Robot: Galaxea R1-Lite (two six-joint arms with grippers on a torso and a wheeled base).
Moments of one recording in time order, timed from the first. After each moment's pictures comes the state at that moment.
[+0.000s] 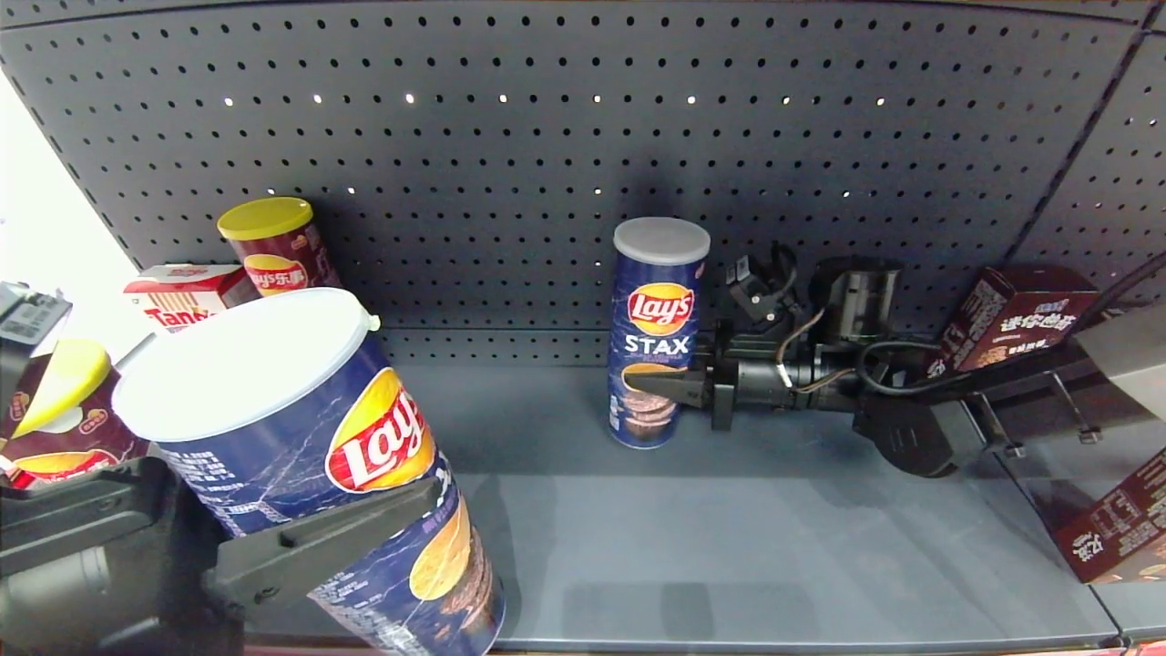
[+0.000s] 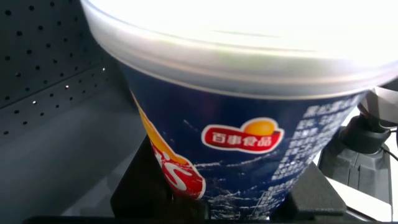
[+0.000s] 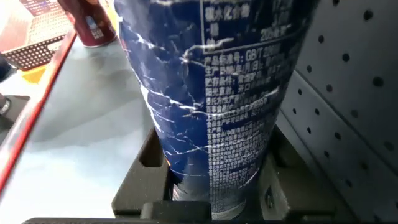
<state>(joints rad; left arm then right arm) -0.54 1.12 -0.45 -0.69 -0.47 -0.04 0.47 2.02 -1.18 -0.76 0.87 -0.18</state>
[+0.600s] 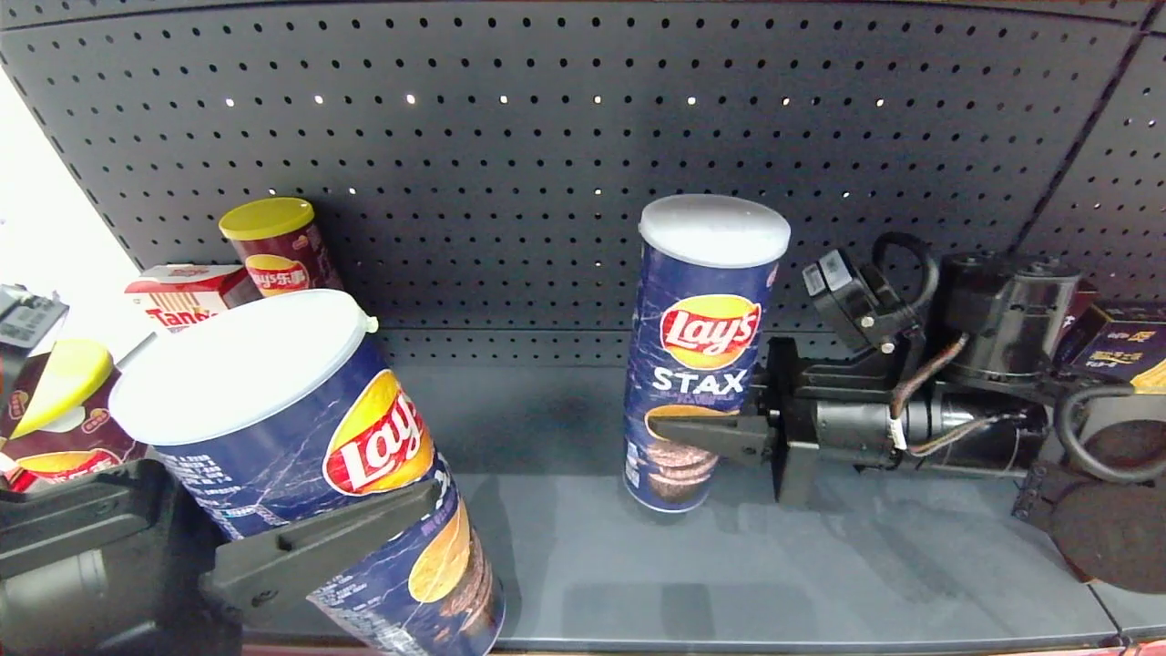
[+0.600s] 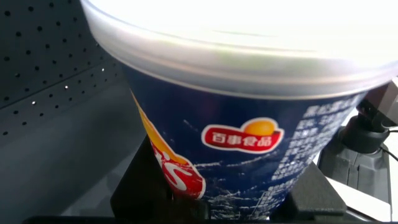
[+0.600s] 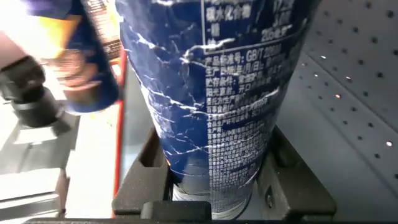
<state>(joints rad) -0.54 1.12 -0.44 -0.69 -0.47 -0.04 0.59 1.68 -0.83 -0.78 0.75 -0.17</state>
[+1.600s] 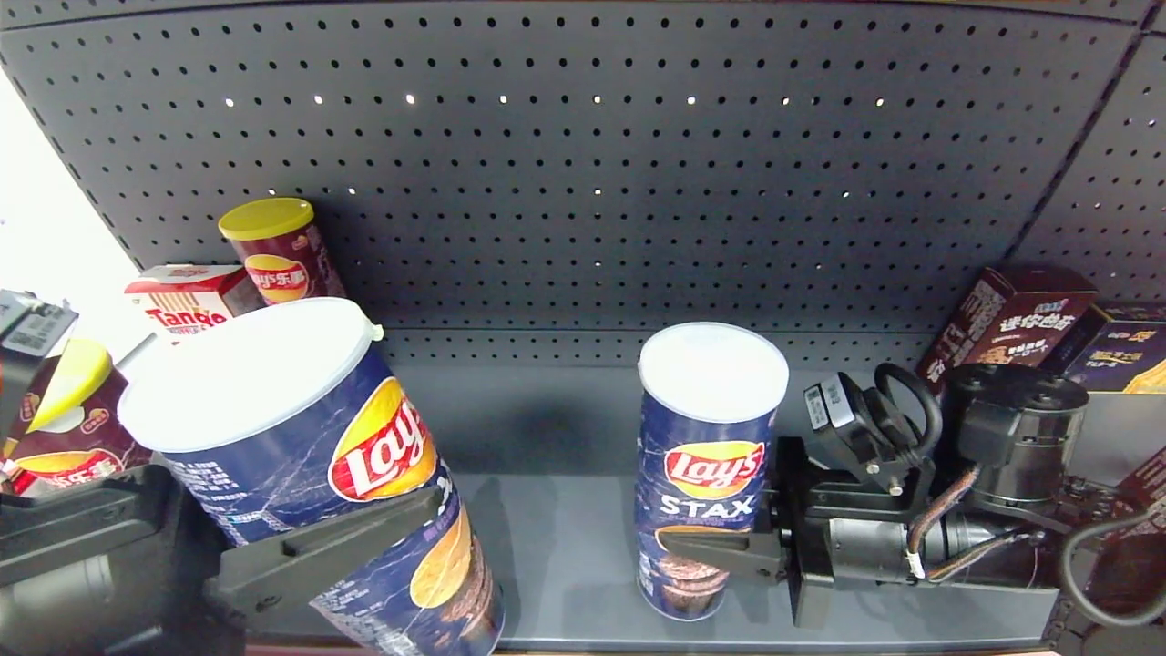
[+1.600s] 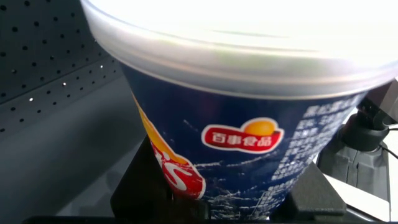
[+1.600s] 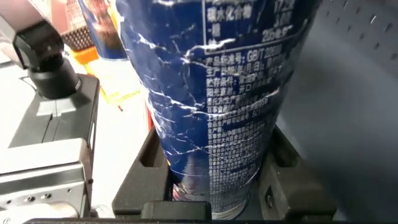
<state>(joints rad) -0.54 1.12 -0.44 -0.69 -0.47 -0.04 0.65 1.69 -0.55 -0.99 0.70 -0.18</state>
